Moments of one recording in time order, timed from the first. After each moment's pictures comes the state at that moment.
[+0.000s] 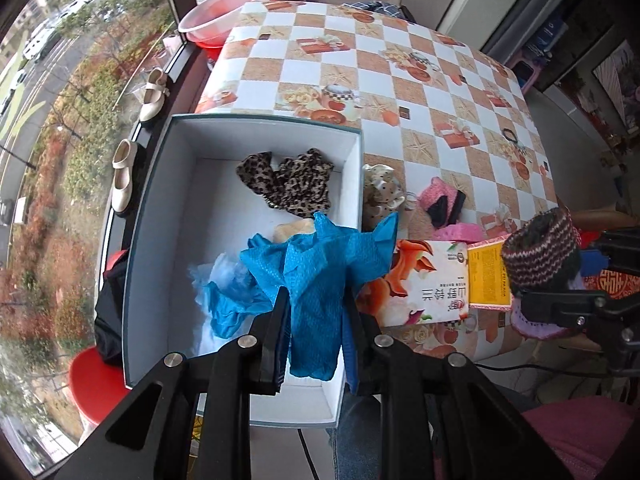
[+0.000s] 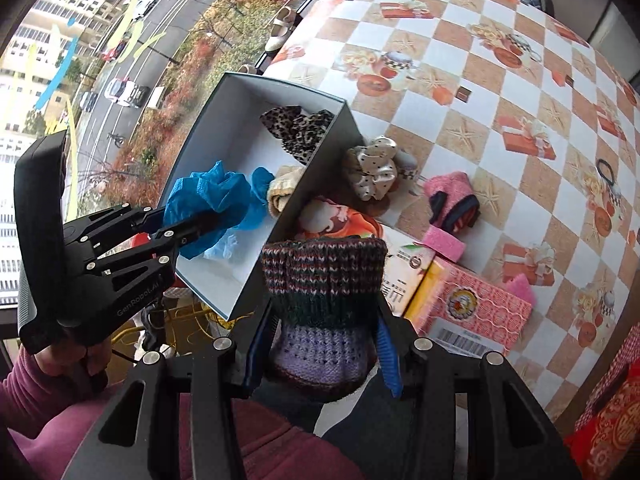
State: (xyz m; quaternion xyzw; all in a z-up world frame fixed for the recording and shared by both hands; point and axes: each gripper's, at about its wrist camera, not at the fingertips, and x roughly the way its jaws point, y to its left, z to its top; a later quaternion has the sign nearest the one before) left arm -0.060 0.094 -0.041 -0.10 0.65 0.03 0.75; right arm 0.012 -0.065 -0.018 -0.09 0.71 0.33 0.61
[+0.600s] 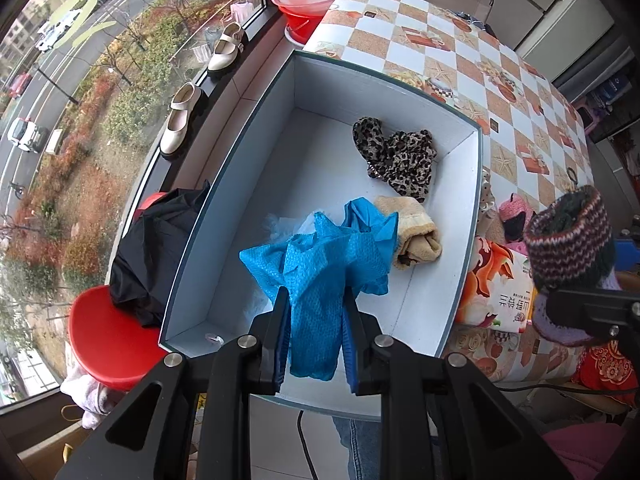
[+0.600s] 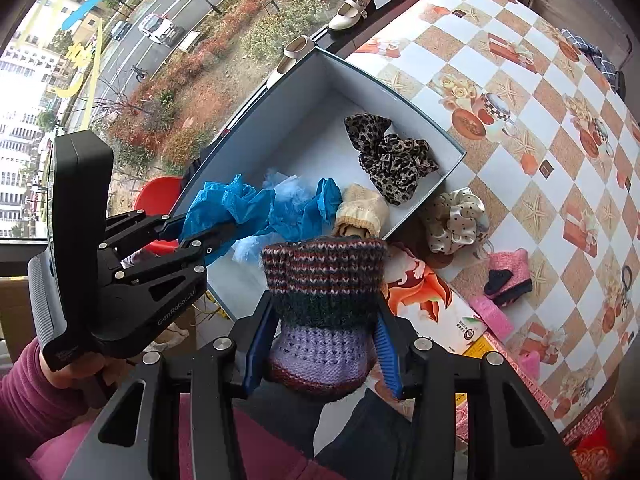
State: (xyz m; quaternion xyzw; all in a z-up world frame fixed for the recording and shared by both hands) left arm -0.098 0.154 -0.073 -0.16 0.66 0.14 0.72; right arm -0.002 0.038 -0.030 -0.19 0.69 0.39 0.58
